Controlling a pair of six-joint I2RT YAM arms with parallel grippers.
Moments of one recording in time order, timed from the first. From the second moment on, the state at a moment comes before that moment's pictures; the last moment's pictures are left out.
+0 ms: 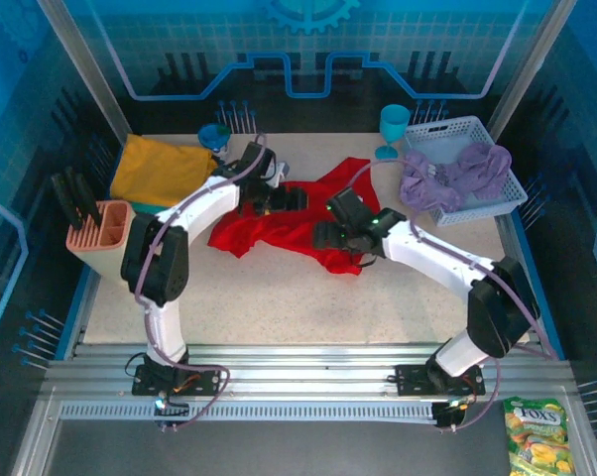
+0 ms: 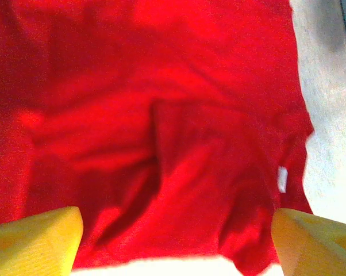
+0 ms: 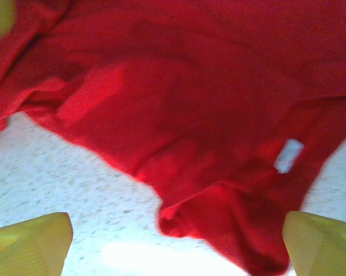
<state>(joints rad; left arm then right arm) -0.38 1.90 1.49 -0.61 0.38 -0.41 0.64 1.54 1.15 -0.65 0.14 0.65</state>
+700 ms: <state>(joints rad) -0.37 1.91 1.24 -0.49 0.24 -0.63 0.22 1.98 1.39 -0.62 0.00 0.44</state>
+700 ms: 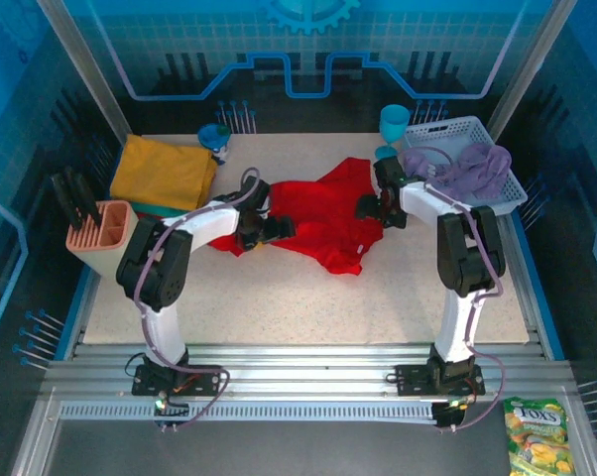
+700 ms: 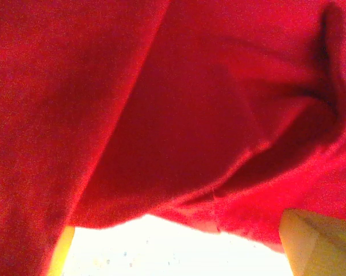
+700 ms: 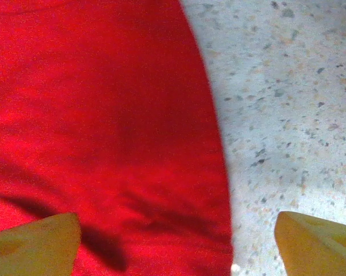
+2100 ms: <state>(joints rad) -0.25 1.71 1.60 -0.79 0.36 -0.58 0.63 1.51 1.09 -0.43 -0.06 0.64</state>
